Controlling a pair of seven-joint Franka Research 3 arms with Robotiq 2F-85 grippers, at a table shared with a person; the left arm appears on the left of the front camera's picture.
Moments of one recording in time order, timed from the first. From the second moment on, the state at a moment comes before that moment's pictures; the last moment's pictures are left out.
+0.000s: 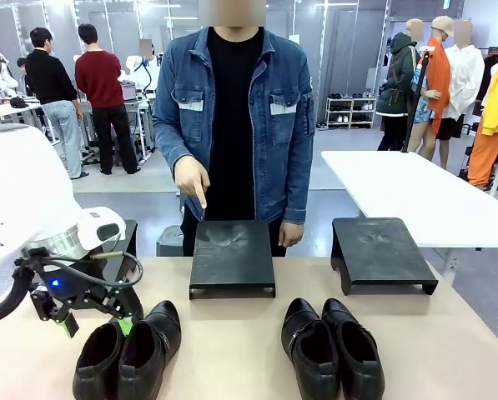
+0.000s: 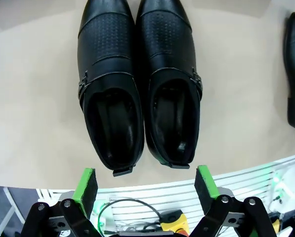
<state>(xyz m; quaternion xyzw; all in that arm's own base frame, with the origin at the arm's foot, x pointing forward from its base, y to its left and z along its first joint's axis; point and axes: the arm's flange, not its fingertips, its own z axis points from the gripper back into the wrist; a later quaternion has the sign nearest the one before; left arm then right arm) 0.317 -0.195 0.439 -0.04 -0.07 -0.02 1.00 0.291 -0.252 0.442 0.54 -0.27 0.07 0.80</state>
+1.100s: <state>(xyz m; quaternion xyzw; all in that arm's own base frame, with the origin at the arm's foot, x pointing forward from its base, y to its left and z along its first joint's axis) 0.339 -0.218 0.372 0.00 -0.06 0.03 1.00 0.291 -0.252 0.442 0.54 -0.27 0.07 0.80</state>
